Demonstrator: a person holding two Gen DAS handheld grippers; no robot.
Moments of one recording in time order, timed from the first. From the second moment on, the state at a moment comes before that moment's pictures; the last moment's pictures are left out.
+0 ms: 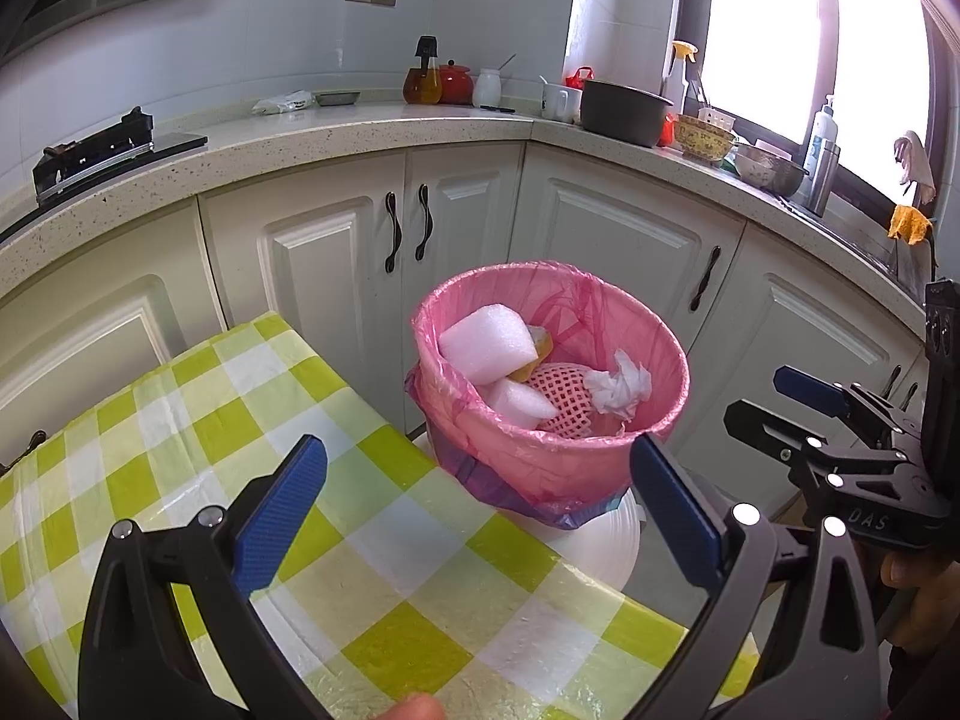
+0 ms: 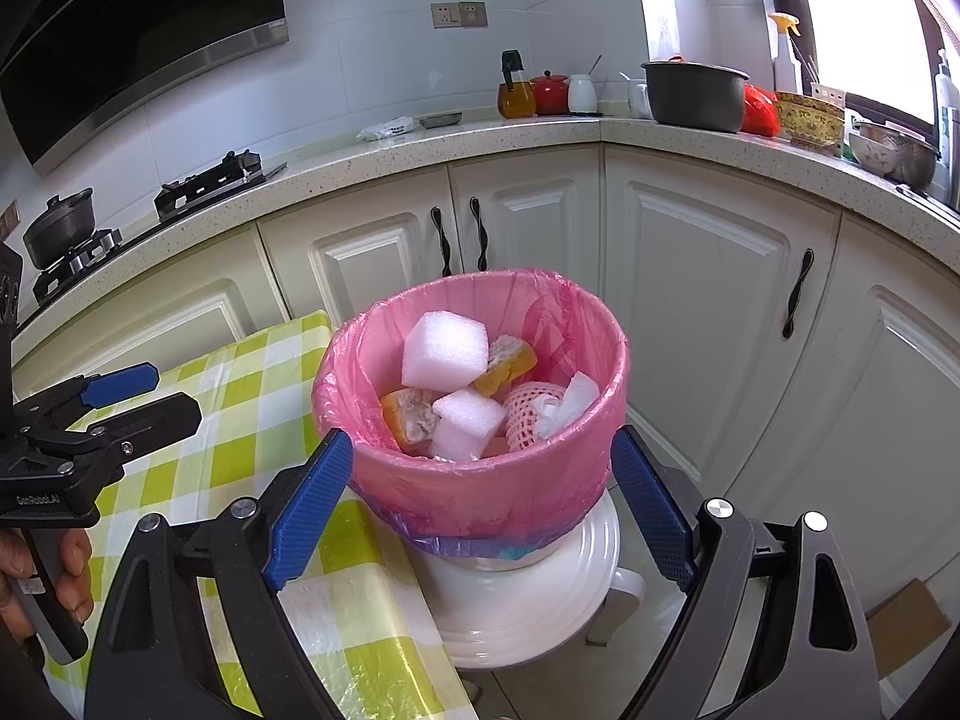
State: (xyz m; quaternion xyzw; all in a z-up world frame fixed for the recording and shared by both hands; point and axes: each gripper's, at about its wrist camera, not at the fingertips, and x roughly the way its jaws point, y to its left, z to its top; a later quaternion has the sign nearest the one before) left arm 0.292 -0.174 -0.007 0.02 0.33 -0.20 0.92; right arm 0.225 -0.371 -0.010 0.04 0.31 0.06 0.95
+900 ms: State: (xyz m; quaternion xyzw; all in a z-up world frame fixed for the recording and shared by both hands) left arm 0.292 -0.179 -0.009 0.02 0.32 -0.20 0.92; right arm 0.226 -0.371 -0.011 0.05 0.32 0.06 0.95
